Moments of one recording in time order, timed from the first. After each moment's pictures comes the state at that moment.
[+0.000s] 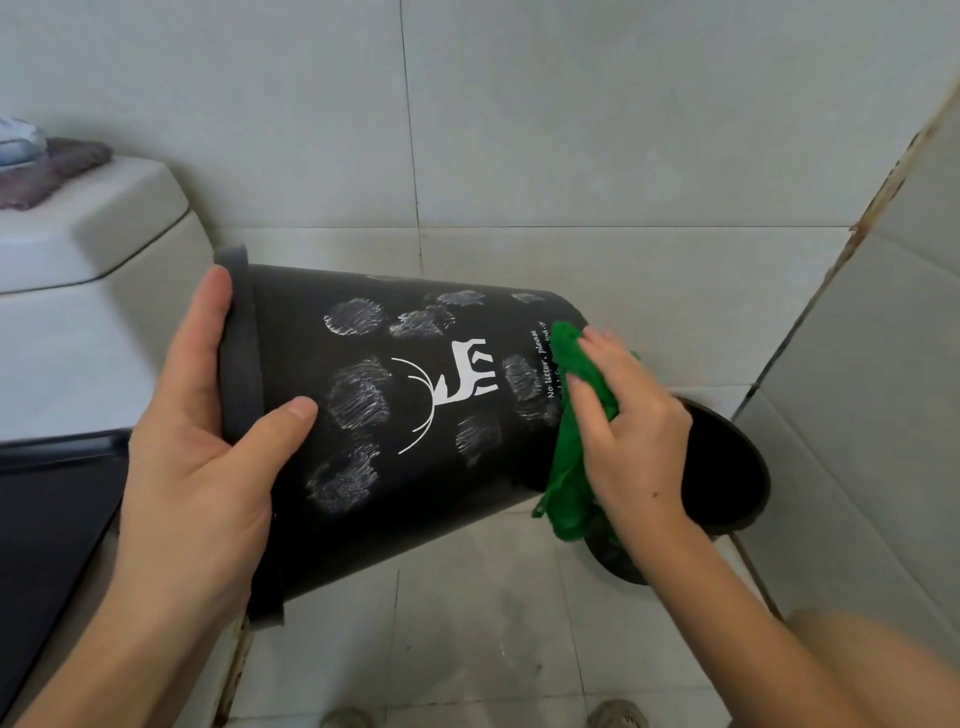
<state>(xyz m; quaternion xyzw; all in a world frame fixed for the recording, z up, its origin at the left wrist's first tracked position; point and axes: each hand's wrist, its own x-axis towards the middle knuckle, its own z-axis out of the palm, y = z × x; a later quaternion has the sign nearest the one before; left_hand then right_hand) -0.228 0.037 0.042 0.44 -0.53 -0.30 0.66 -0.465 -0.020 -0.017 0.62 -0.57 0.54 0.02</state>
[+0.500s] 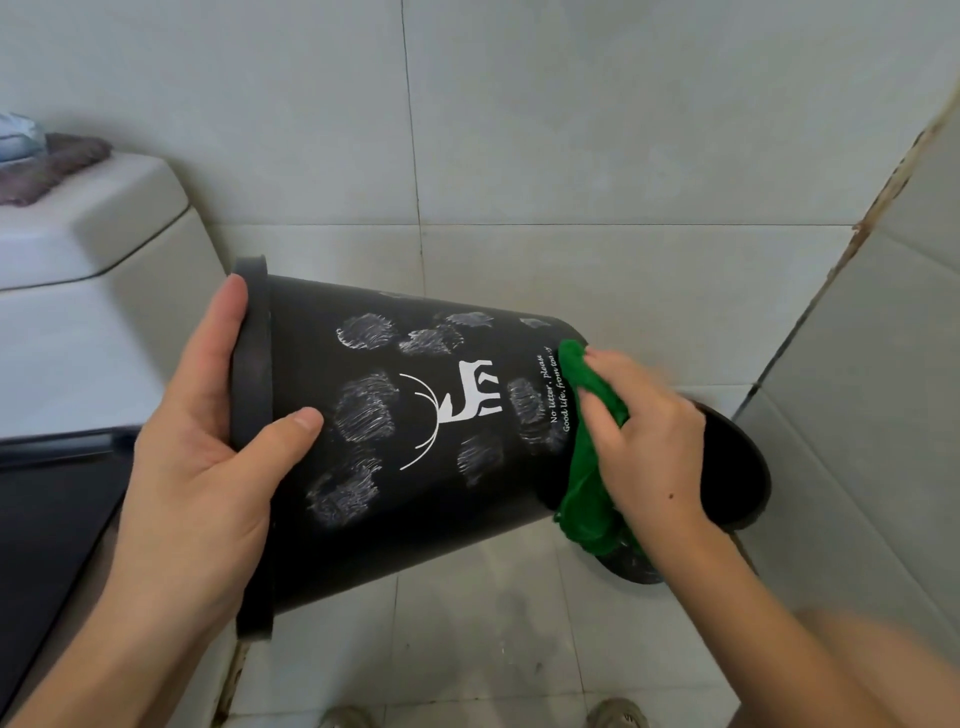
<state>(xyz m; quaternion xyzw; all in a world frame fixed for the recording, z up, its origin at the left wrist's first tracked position) -0.229 0.039 0.042 0.44 -0.54 -0.31 0.65 -0.479 -0.018 -0.019 0.64 -0.58 0.50 0.05</state>
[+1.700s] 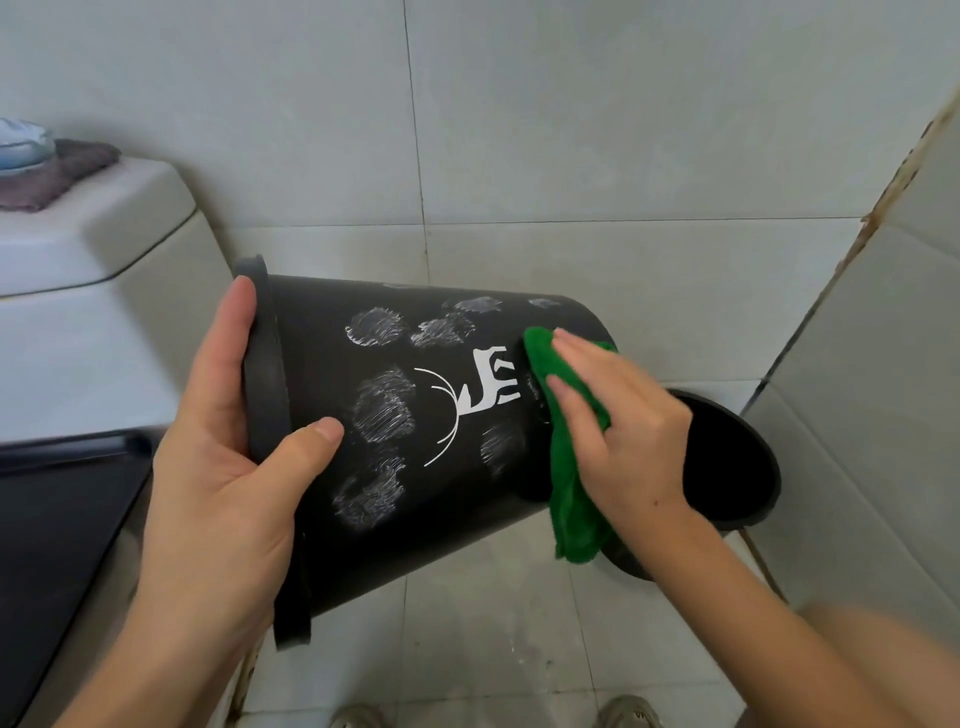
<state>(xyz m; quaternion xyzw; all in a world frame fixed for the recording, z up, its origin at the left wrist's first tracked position) -0.240 0.051 0.049 0.44 -0.52 -0.33 0.66 -0.458 -0.018 -0.013 0.69 -0.44 0.56 0.11</state>
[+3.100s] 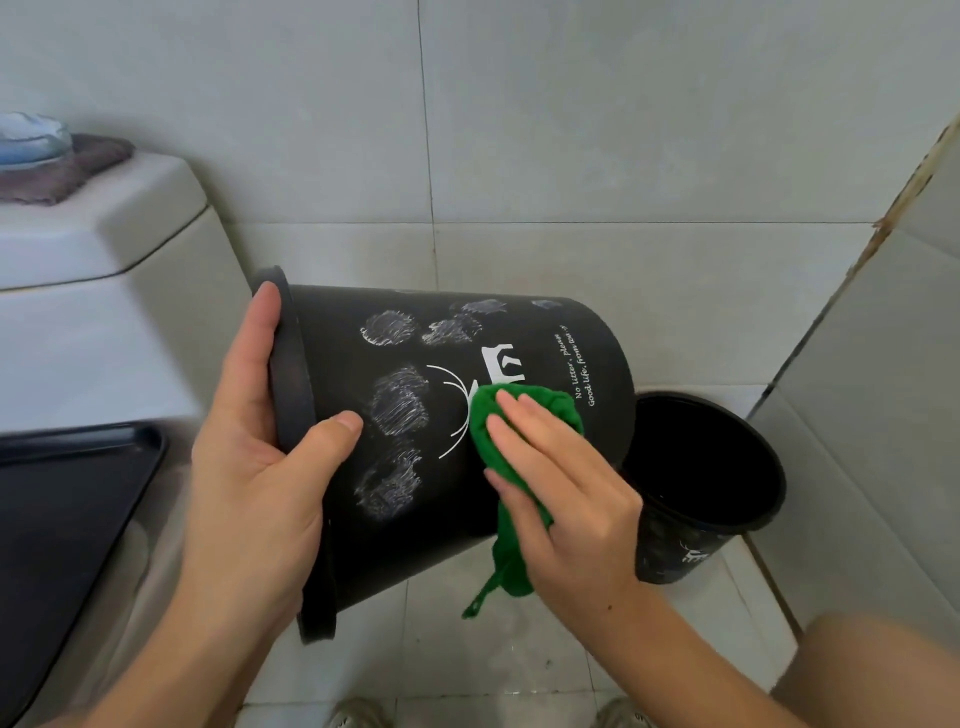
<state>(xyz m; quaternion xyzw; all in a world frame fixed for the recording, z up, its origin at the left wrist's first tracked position) -0.248 0.045 0.044 0.43 -0.50 -0.33 0.68 -0.419 0.022 -0.034 0.73 -0.38 0.56 0.10</state>
